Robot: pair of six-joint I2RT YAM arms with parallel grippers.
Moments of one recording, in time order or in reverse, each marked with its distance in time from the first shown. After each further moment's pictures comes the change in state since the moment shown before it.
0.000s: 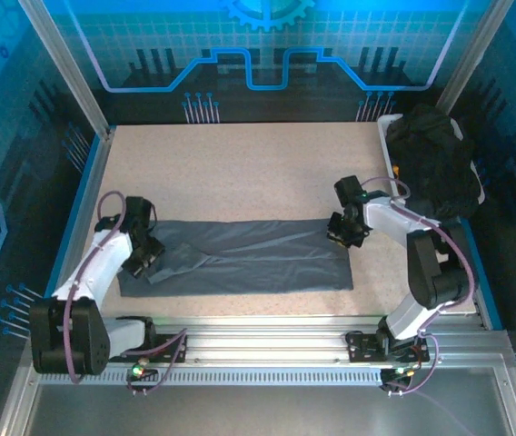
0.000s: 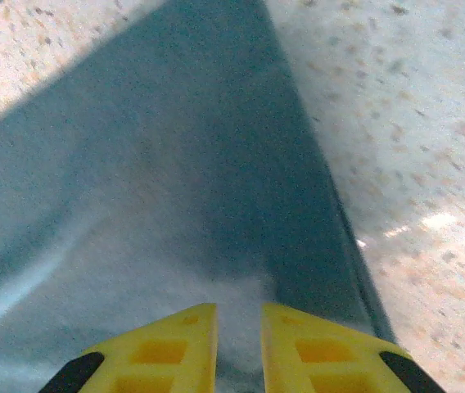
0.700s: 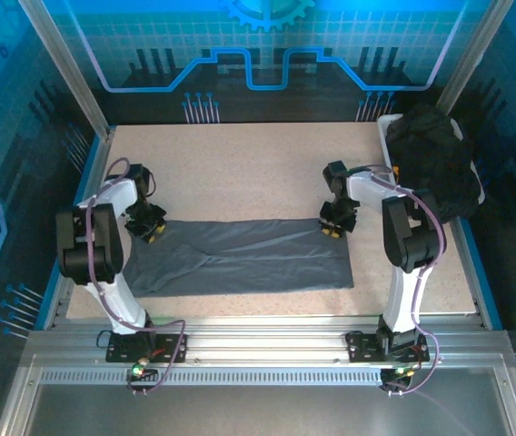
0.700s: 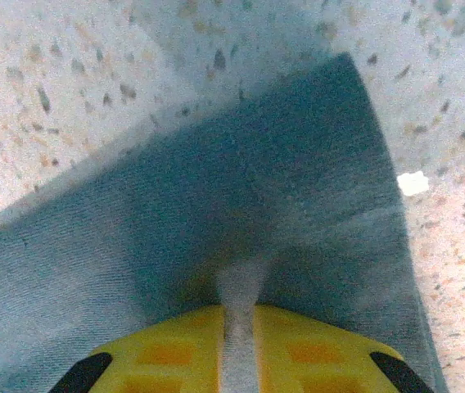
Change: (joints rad) left arm 0.109 0.613 0.364 0.092 0.150 0.028; right arm -0.016 0.333 0.364 -0.253 -0.002 -0.012
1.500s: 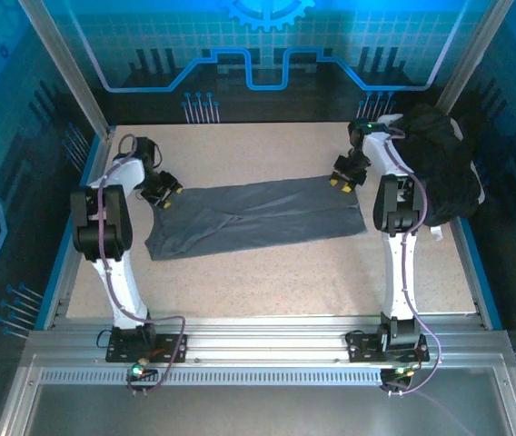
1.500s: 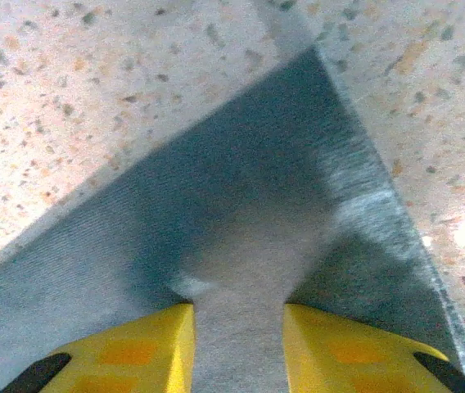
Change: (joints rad) left arm -0.032 0.176 0.298 0.175 0.219 0.094; right arm -0.203 0.489 0.840 -0.239 -0.143 -0.195
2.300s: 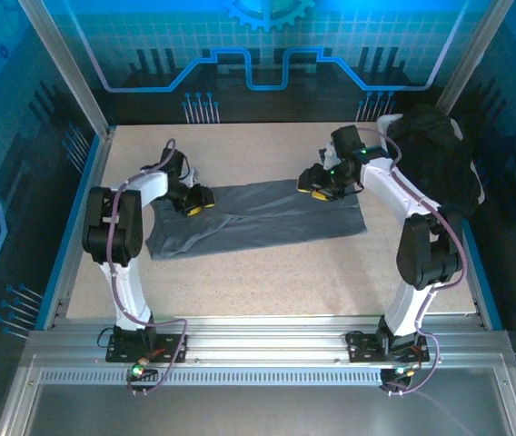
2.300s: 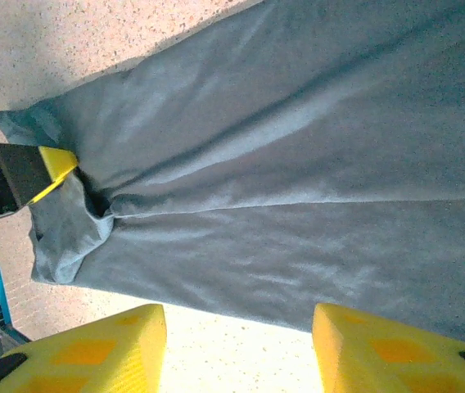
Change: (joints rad) left arm -0.167 -0.011 -0.141 0.136 0.170 0.404; right arm 0.209 -0.689 -0.711 0.388 -0.233 -0.027
